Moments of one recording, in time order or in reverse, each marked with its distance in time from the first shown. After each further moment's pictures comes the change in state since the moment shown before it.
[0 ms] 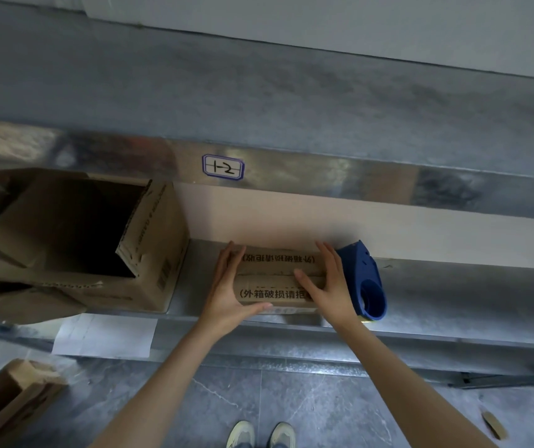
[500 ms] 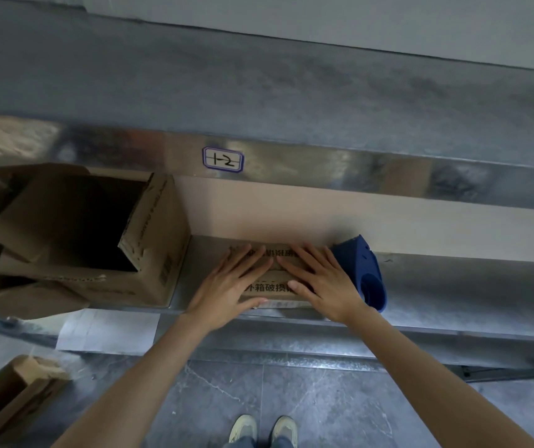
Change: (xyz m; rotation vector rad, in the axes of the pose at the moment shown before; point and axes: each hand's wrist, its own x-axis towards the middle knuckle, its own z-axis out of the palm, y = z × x) left_hand 0.009 -0.004 -0.019 0.754 -0.244 0.422; right_hand 0.009 0.007 -0.013 -0.845 -0.332 -0.483
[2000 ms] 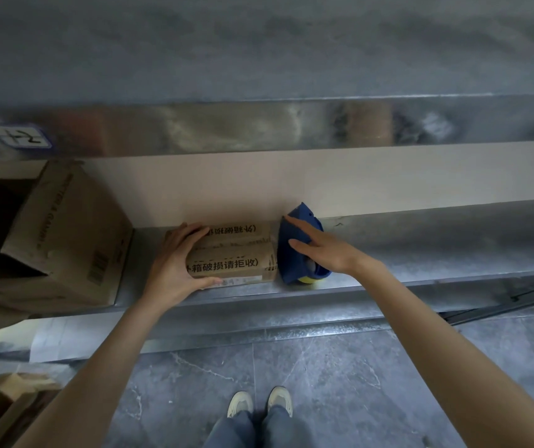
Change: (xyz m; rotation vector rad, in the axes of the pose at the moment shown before) left_hand 0.024 0.020 -0.001 -0.339 0.180 -0.287; right_hand -0.051 0.072 -0.049 0.737 -0.217 0.468
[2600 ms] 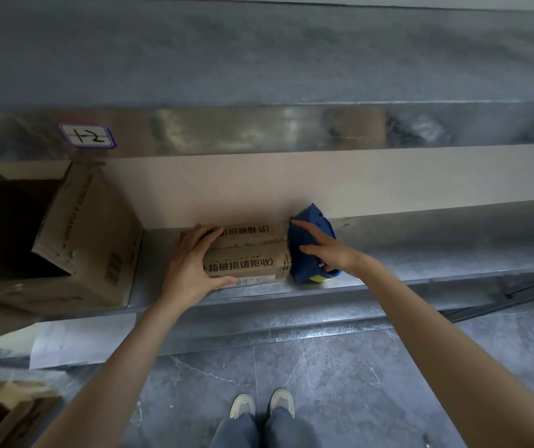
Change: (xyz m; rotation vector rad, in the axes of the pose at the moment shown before) left_hand 0.000 -0.003 0.001 0.000 0.009 0.062; right_hand 0.014 0.000 0.017 0.222 -0.028 0.052
